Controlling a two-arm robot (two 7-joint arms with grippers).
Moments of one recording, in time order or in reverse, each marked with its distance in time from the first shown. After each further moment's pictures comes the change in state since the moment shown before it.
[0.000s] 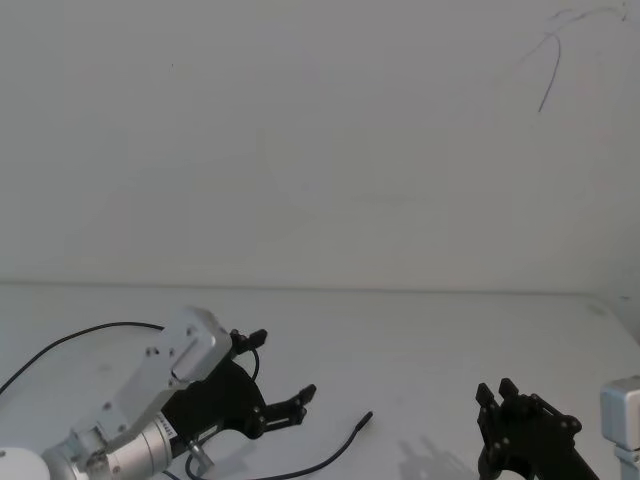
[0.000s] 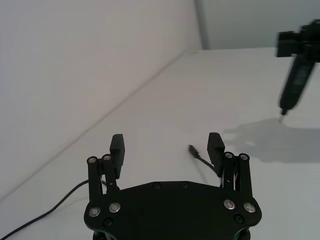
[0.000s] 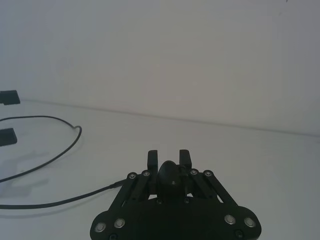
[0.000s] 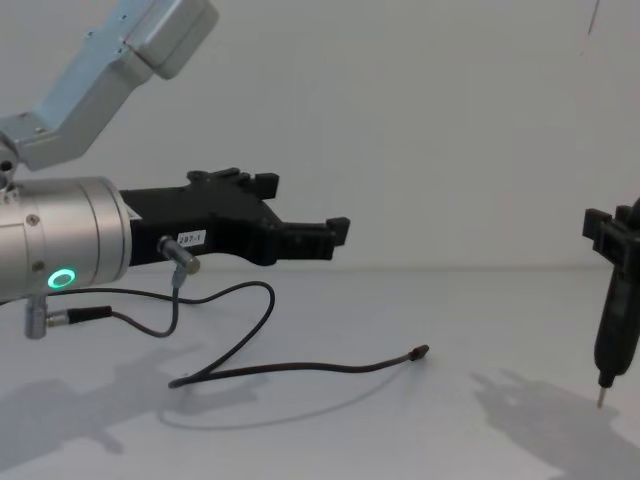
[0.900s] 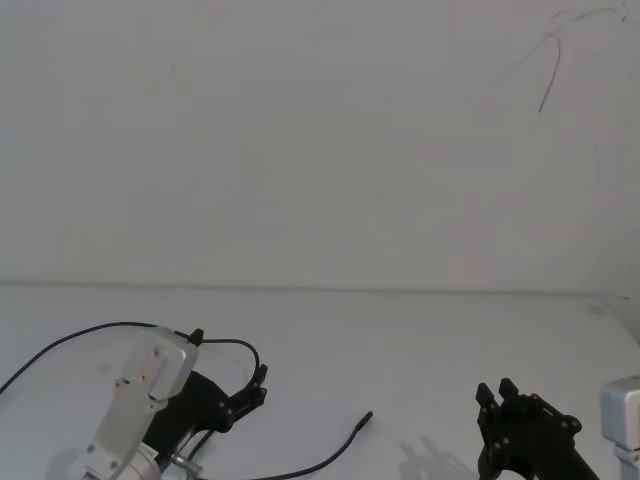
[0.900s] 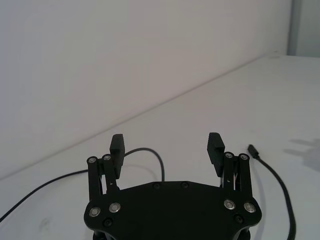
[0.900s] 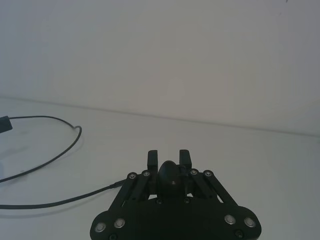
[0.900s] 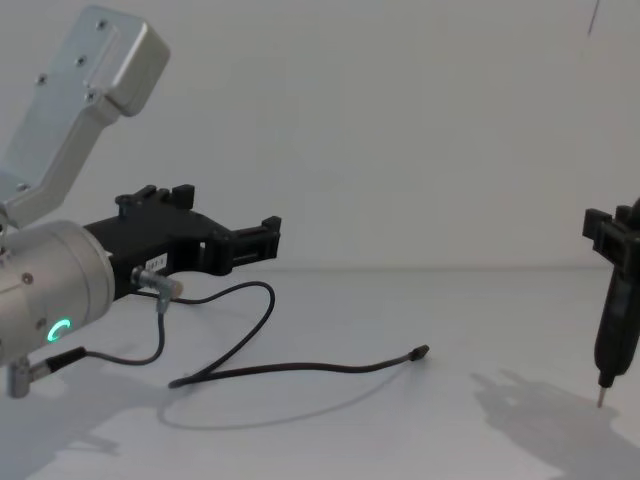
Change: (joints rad) left arm 0.148 -0.071 -0.053 -0.054 0.070 -0.016 0.359; right arm 0.000 0.000 0.000 0.000 0.000 0.000 0.000
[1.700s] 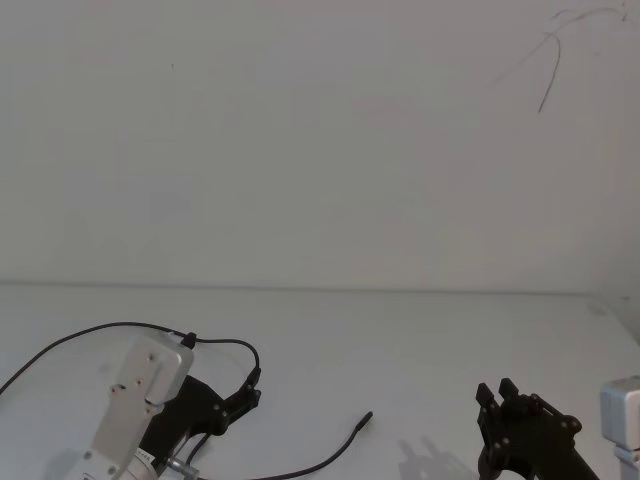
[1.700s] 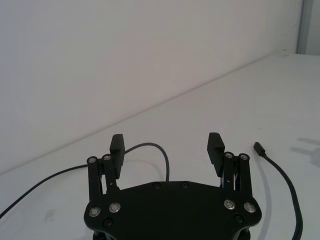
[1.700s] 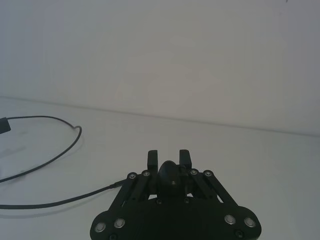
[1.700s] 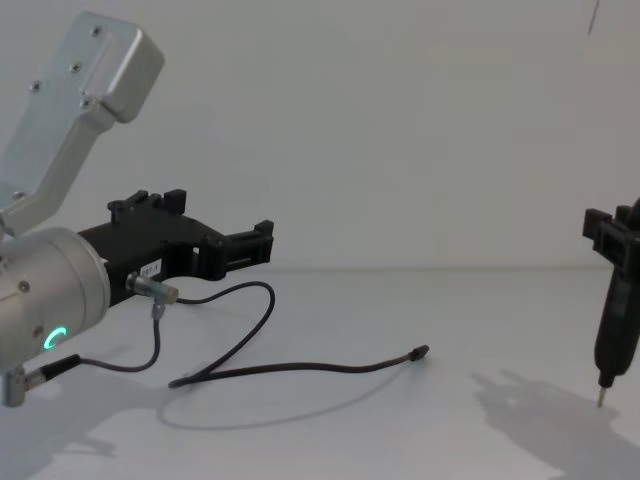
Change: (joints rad) left arm 0.014 -0.003 -0.004 -0.002 0.003 0.000 0.031; right arm 0.000 0.000 0.000 0.000 0.000 0.000 0.000
